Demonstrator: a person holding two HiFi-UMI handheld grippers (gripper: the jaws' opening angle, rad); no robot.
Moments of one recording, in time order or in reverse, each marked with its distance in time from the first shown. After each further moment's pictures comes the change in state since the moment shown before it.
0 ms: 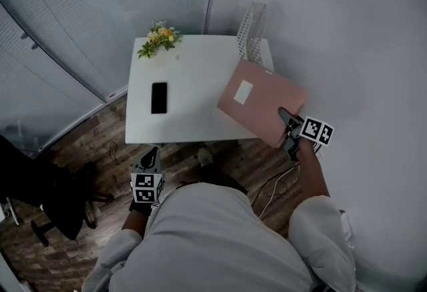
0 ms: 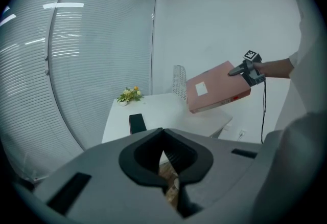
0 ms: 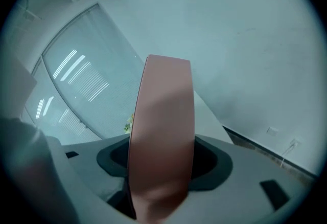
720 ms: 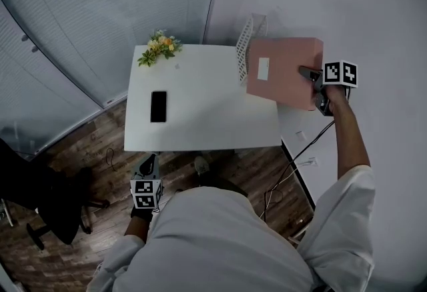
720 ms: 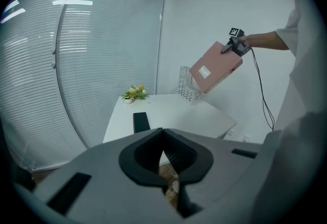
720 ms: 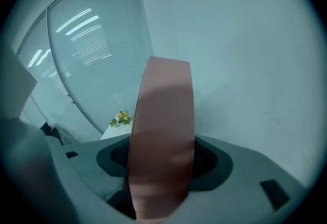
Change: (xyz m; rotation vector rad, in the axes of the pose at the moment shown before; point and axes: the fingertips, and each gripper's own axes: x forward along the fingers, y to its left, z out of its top) left arm 0.006 0.011 -0.002 -0.075 -0.008 0.035; right arm 0.007 0.059 0.207 -0.389 0.163 -0.176
